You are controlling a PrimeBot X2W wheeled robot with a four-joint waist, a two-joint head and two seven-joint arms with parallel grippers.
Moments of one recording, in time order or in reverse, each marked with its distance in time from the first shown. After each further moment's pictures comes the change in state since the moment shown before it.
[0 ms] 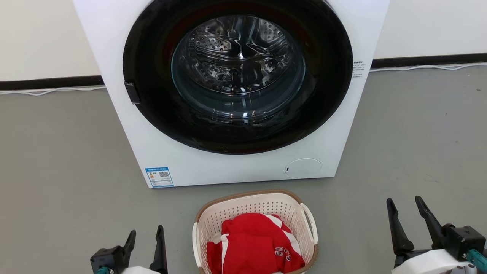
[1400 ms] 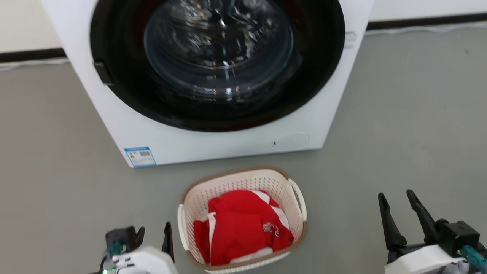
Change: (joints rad) left arm -0.109 -0.045 0.023 0.159 0.040 -0.002 0.117; right arm -0.007 0.000 0.037 -0.034 0.006 0.000 0.000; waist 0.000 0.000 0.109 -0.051
